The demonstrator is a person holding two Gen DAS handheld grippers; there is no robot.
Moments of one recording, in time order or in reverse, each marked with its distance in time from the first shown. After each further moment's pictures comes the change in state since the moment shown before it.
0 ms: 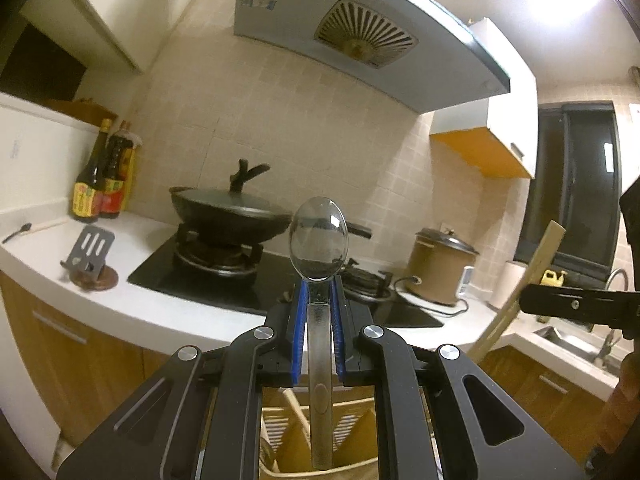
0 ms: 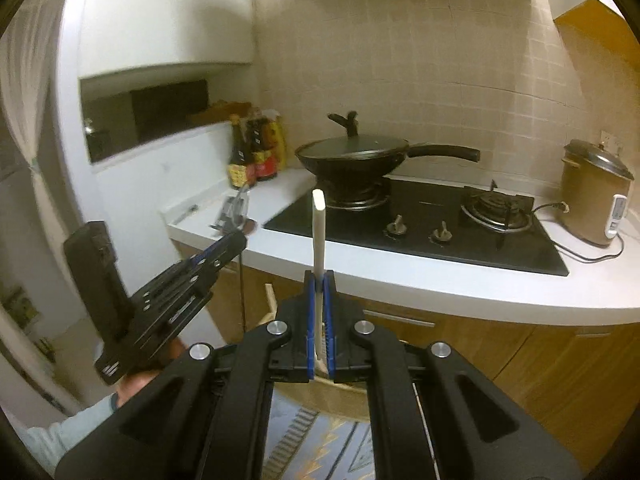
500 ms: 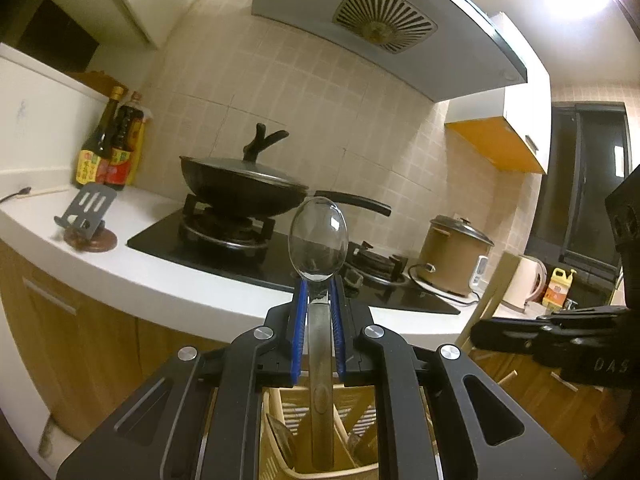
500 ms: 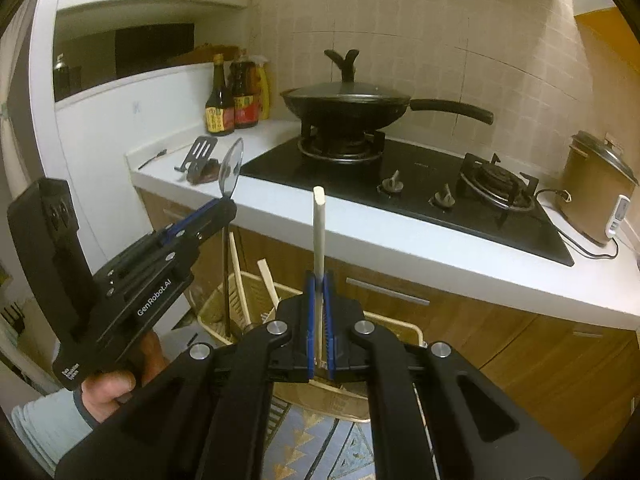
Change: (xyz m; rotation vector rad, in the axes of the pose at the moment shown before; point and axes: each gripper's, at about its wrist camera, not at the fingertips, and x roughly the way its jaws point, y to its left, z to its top) left arm 0.026 0.025 -0.042 -0.035 0.023 0.015; right arm 0.078 0.011 -0.038 -0.083 0.133 -0.081
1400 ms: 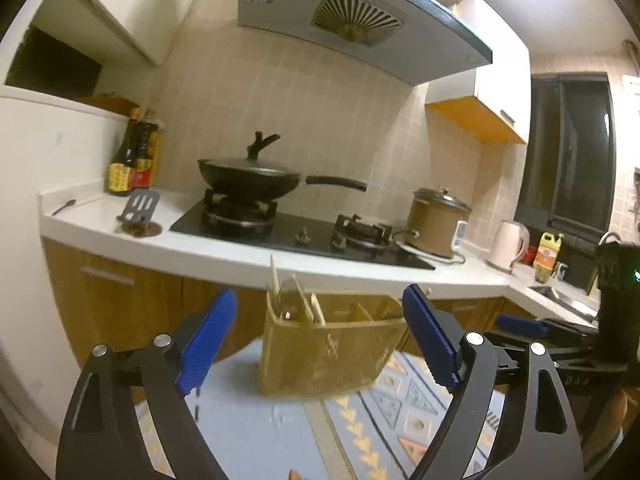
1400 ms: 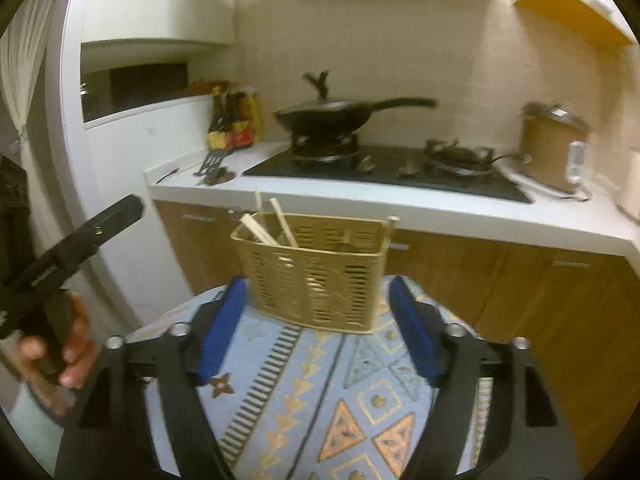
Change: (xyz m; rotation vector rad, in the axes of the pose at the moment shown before) left arm -0.159 -0.047 -0.012 0.083 0.084 0.053; right arm -0.122 0.007 -0.124 0.121 -0.152 -0.050
